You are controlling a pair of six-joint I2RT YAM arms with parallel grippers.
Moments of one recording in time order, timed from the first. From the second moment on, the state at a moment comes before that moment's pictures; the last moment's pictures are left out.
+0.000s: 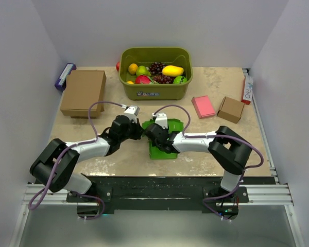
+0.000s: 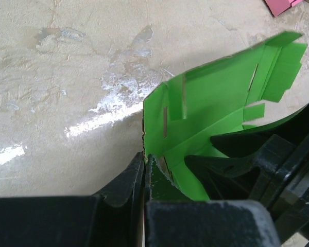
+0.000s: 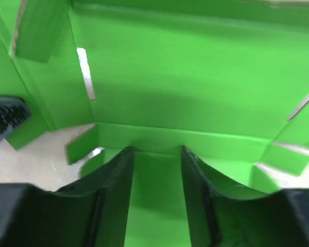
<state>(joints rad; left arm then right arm) -0.59 1.44 0.54 0.39 0.05 -0.41 1.00 1.81 1.00 -0.14 0.58 0.68</state>
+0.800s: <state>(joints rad) -0.73 1.26 0.34 0.54 -0.21 -0.25 0.85 1.33 0.77 0.11 0.16 1.14</state>
